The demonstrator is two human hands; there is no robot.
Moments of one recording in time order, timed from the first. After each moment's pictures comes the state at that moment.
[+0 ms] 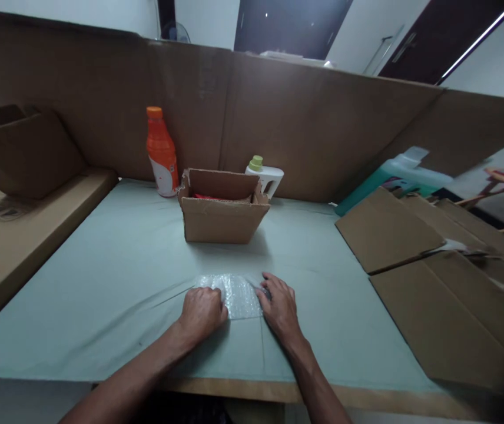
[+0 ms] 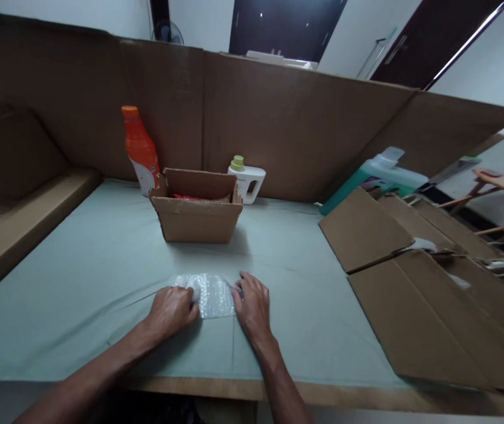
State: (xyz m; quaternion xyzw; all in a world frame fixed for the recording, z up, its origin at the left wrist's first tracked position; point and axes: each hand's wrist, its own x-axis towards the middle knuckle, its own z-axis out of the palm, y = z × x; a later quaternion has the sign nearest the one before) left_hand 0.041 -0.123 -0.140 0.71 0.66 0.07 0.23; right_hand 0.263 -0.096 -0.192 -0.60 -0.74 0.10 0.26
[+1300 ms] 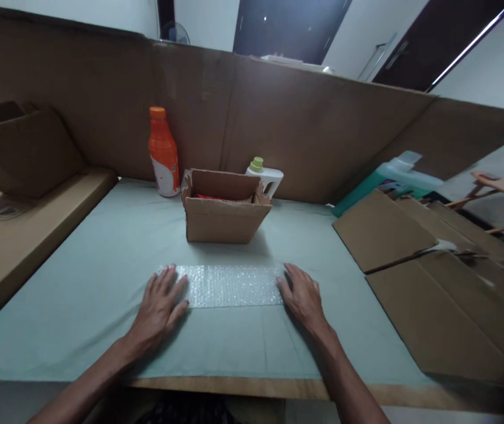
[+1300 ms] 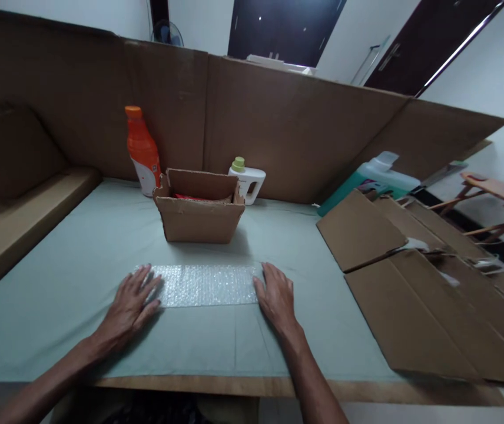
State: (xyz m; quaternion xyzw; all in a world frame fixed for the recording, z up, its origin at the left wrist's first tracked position) left_hand -0.075 -0.157 -0.215 0.78 0.59 0.19 -0.02; right_hand 0.314 -0.071 -0.185 -0.65 -0.74 0.02 0.16
